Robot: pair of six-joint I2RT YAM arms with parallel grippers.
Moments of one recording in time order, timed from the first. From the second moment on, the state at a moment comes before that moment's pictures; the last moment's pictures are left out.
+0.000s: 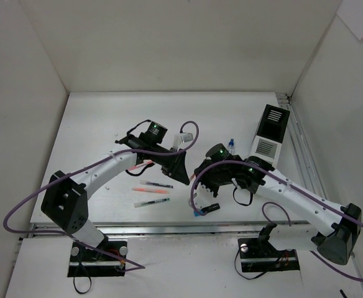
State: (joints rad) left arm -0.63 1.57 1.25 -0.60 0.94 -0.19; right arm 0.87 1.18 1.05 -0.78 -0.24 -1.80
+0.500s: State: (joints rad) left arm -0.63 1.58 1.30 -0.62 0.92 -0.17; right arm 0.88 1.17 1.05 -0.77 -0.22 -1.81
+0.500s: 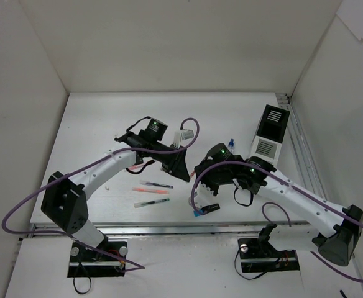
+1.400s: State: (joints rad) left arm -0.63 1.70 1.48 -0.63 0.98 -0.15; right arm 0.87 1.18 1.11 -0.79 -0.16 -1.78
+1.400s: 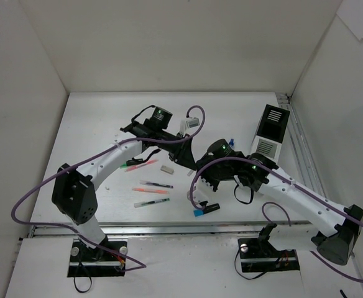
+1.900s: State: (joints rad) left arm -0.60 1.59 1.49 -0.37 0.92 -0.11; right arm 0.95 1.26 1.13 -0.86 -0.42 -1.70
